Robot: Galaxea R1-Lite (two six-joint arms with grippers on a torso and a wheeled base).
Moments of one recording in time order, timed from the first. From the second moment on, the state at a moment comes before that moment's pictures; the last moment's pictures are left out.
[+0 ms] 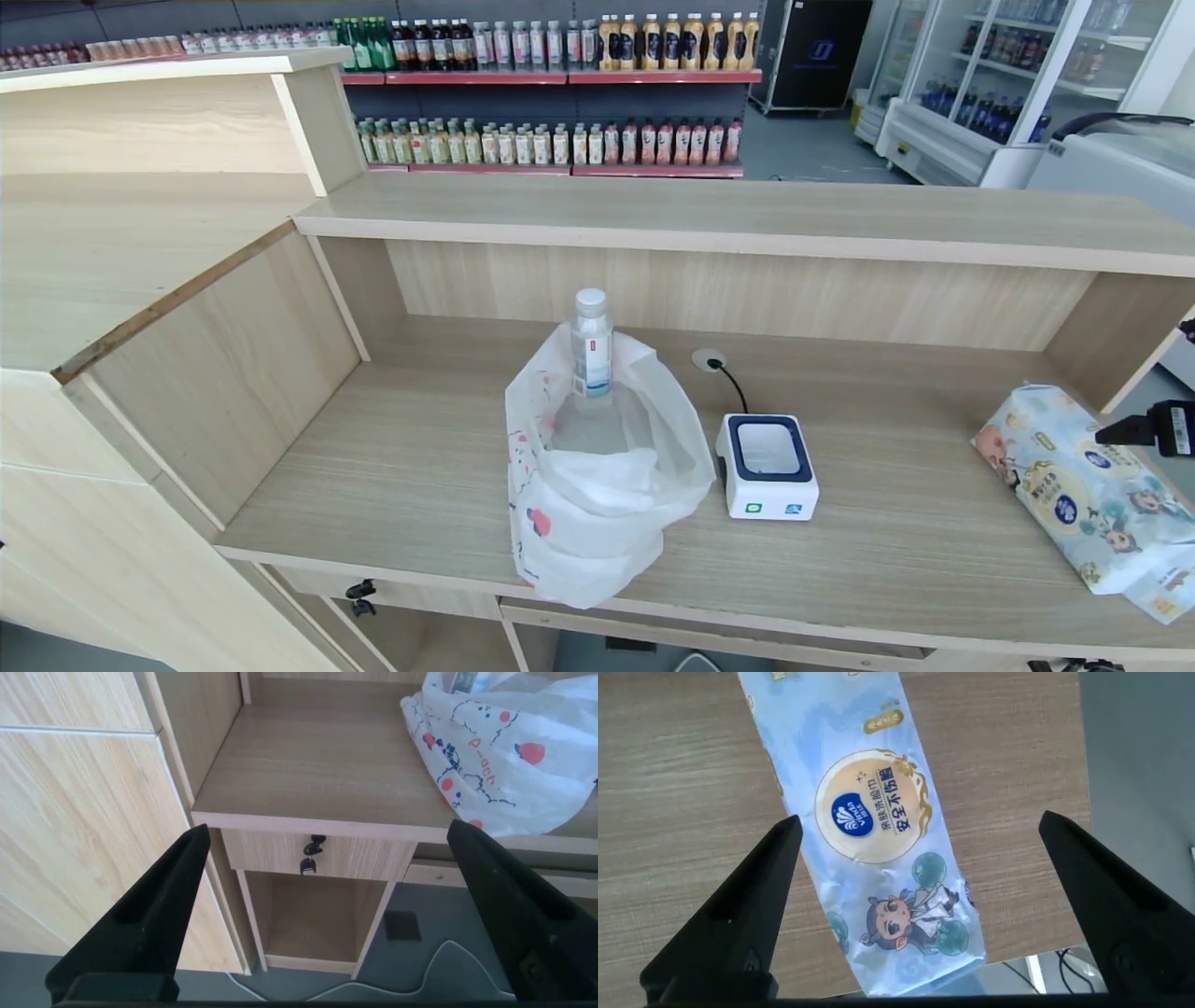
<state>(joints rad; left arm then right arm) -0.01 0.00 0.00 0.00 -0.04 0.00 -0.55 1.79 -1.11 0.09 0.14 -0.29</state>
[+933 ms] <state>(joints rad) -0.01 0.00 0.00 0.00 -0.04 0.00 -0.47 1.95 -1.10 0.04 0.21 -0.33</state>
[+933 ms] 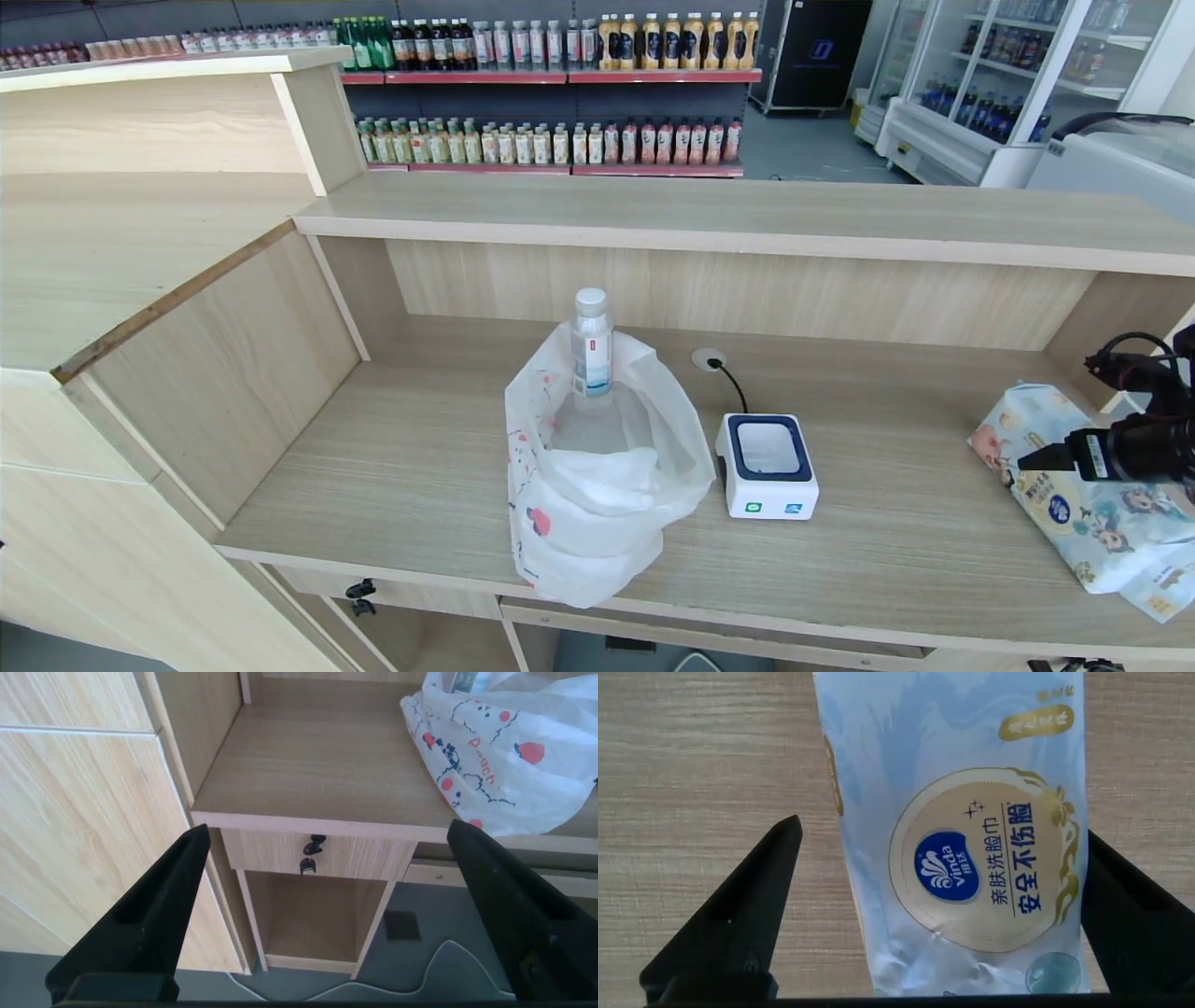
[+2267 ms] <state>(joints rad) -0.01 0.00 0.00 0.00 -0.04 0.00 -0.43 1.74 -0.94 -0.20 0.22 -0.71</state>
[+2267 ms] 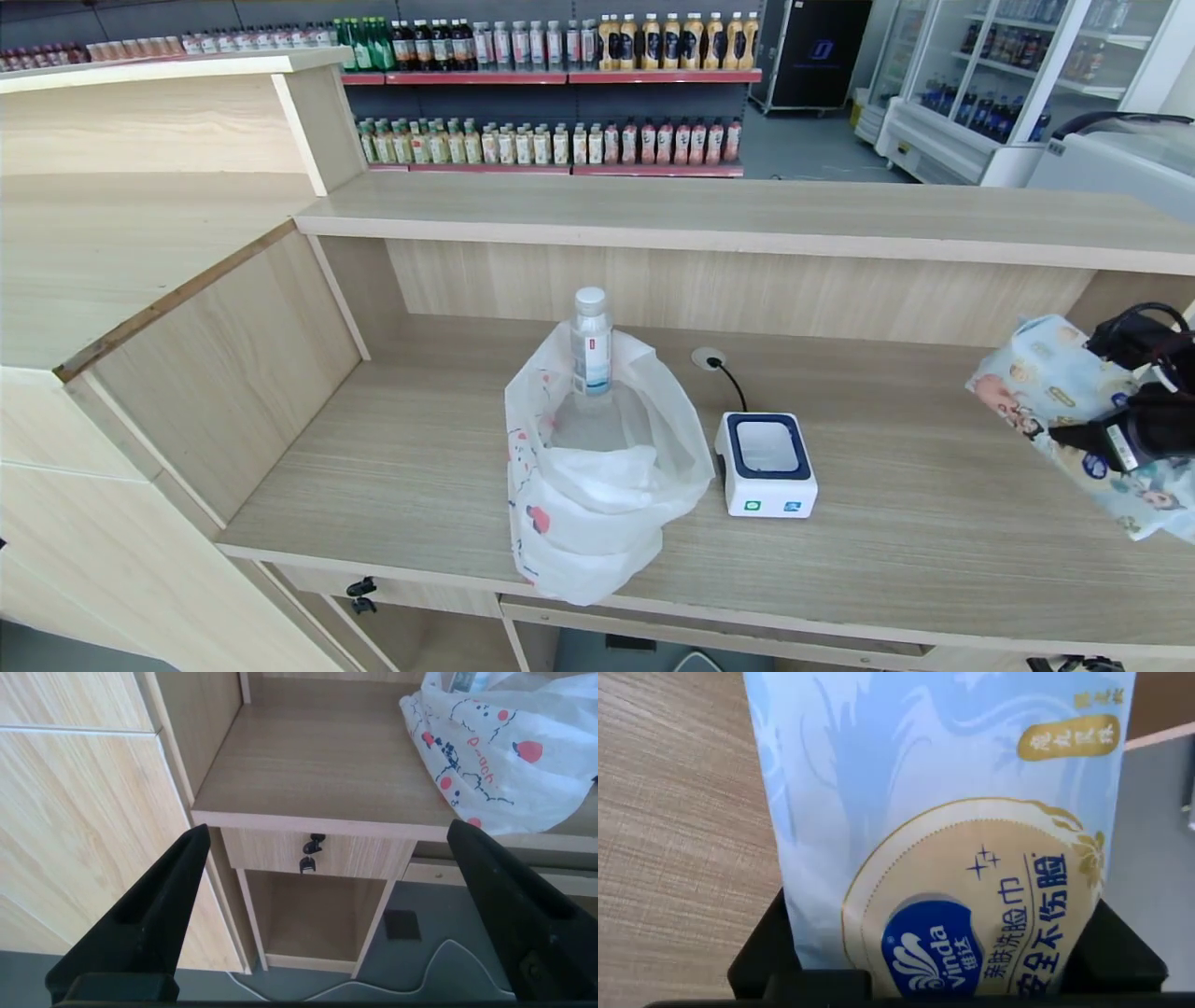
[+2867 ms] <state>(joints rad) -0.01 0.00 0.00 0.00 -0.04 0.00 -0.30 1.09 -0.69 -0.49 0.73 -2.08</state>
